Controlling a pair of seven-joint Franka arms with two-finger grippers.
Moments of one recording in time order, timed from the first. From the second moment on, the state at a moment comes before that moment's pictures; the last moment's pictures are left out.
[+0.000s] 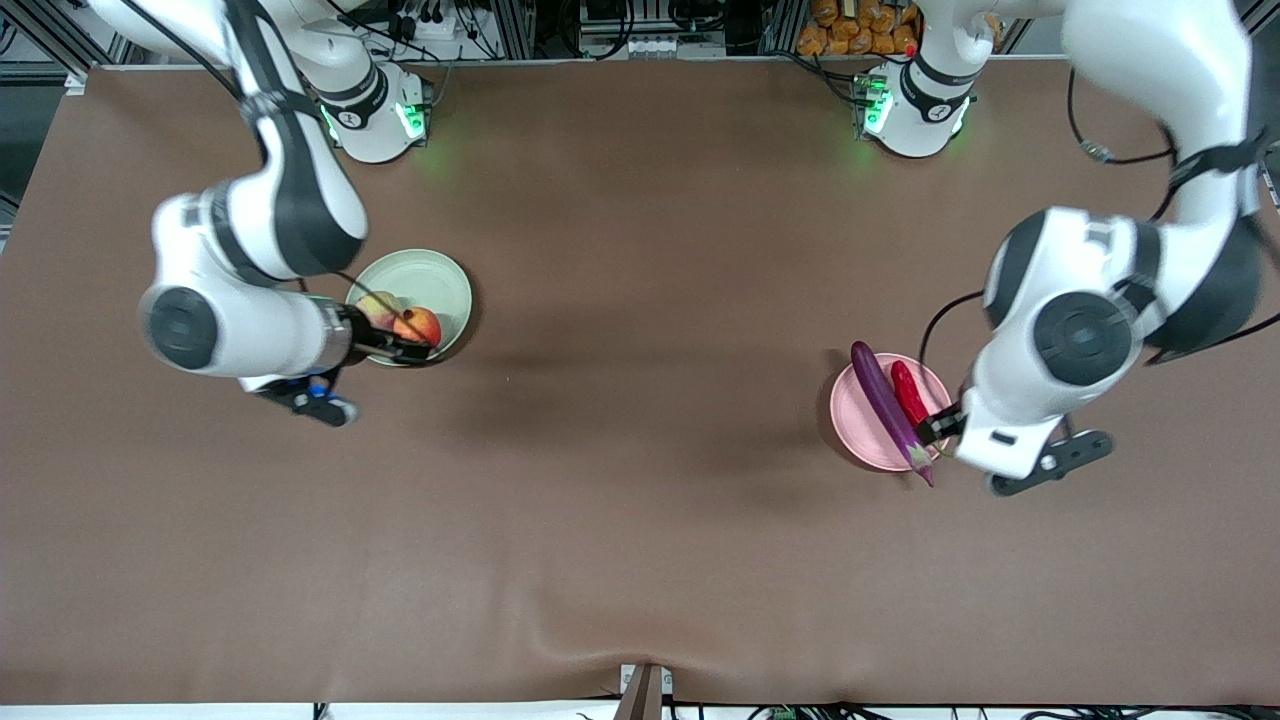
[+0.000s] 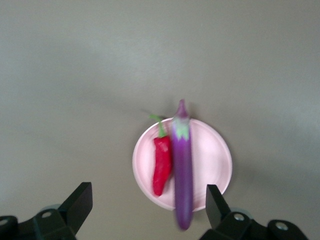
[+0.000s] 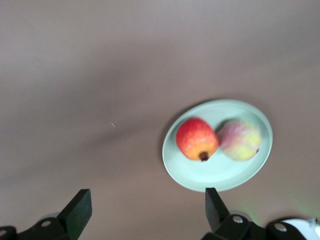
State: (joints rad) left arm -0.13 0.43 -0.16 -1.42 0.25 1.71 -0.63; right arm 0.35 0.34 -0.14 -1.57 0.20 1.64 0.55
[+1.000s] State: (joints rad) left arm -0.05 0.06 -0.04 -1.46 0.11 1.39 -0.03; right arm -0.12 0.34 0.38 -1.16 -0.01 1.39 0.54
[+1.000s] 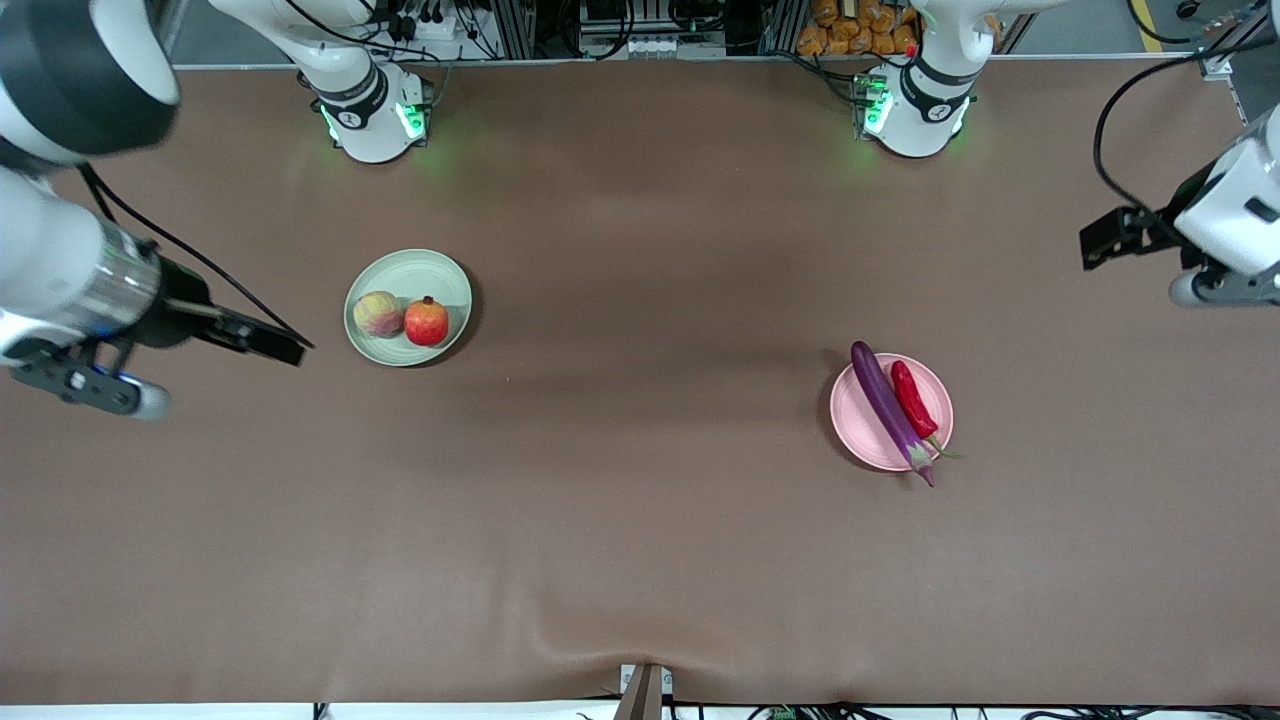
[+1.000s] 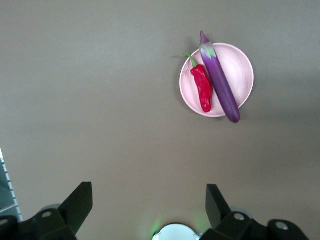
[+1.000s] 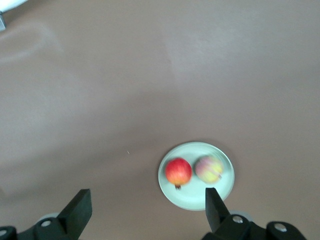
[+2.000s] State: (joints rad) left arm 0.04 -0.02 -0.13 -1.47 0.06 1.32 0.04; right arm -0.01 -0.04 0.13 -1.51 -0.02 1.47 0.13
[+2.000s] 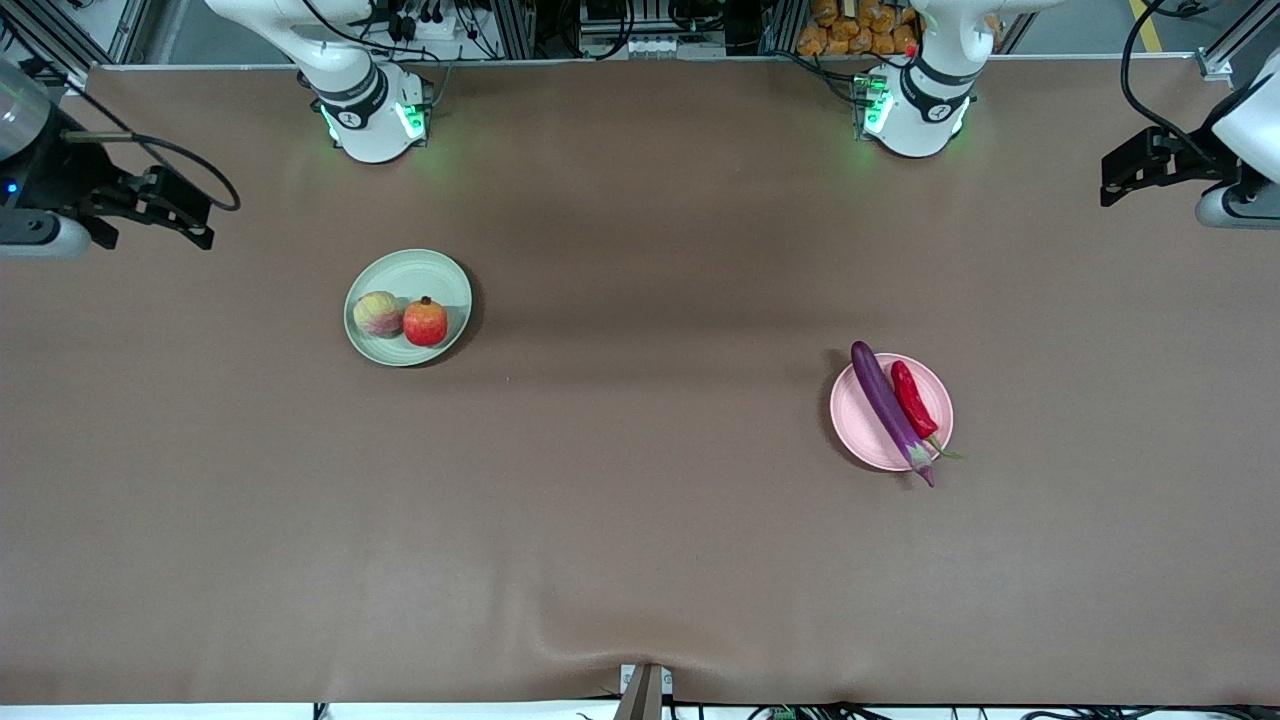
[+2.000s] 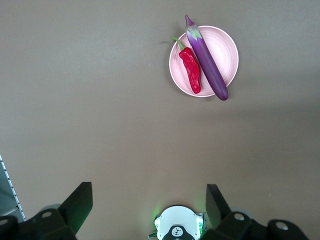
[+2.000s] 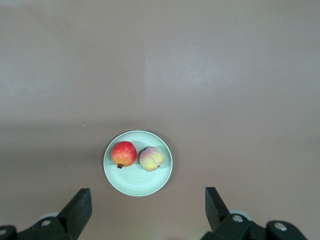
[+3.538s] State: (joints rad) left arm 0.03 -0.01 -0.10 -1.48 0.03 1.36 0.03; right arm -0.02 -0.06 0.01 -1.50 0.00 1.49 0.09
